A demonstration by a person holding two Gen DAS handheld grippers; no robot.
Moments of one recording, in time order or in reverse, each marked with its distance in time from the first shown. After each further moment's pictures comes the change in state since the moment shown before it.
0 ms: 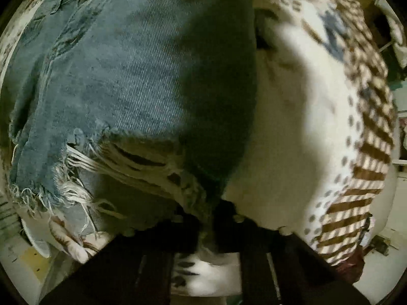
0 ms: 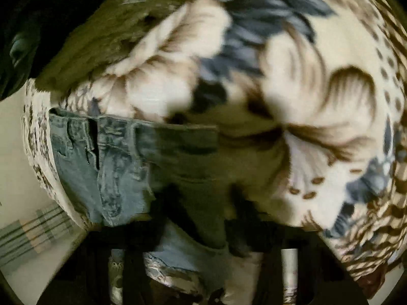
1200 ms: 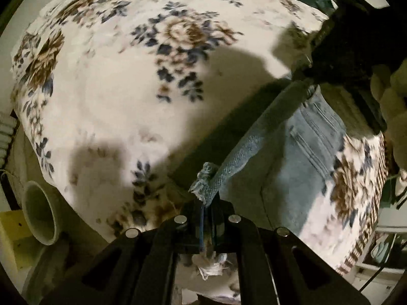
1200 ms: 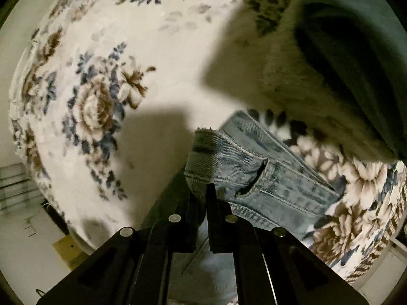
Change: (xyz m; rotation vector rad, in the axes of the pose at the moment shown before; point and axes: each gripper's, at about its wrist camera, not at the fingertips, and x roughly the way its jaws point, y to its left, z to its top) left arm -0.115 0.387 -0.002 -0.501 -0.247 -0.085; right arm 0.066 0.422 0.017 -0.336 -0.041 -0.300
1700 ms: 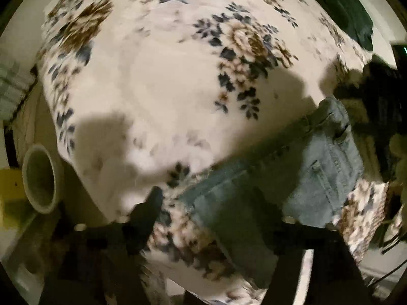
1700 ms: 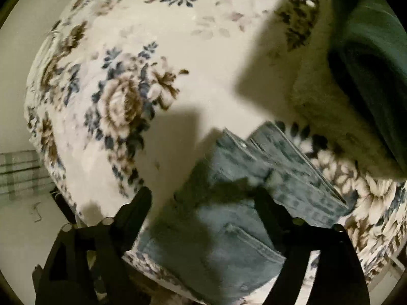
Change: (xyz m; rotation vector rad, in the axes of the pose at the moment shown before) left arm -0.014 0.054 0.000 -0.270 0.012 0.016; right arm -0.017 0.009 -0.008 -0.088 -0.028 0.105
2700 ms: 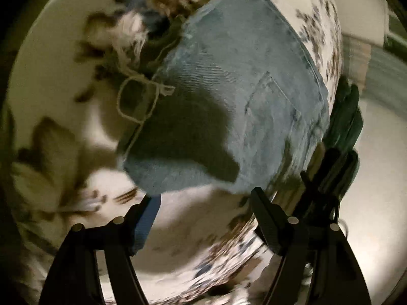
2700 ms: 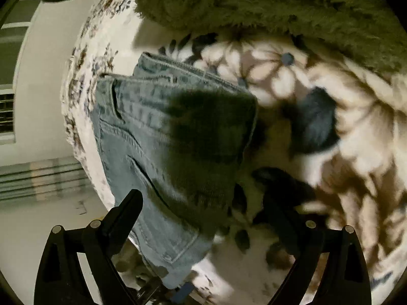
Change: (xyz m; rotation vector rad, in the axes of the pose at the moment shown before) left arm 0.102 -0.066 -0.200 -1.015 -0.015 -0.641; right arm 0.058 -0.198 -0.093 0.114 0.009 0.384
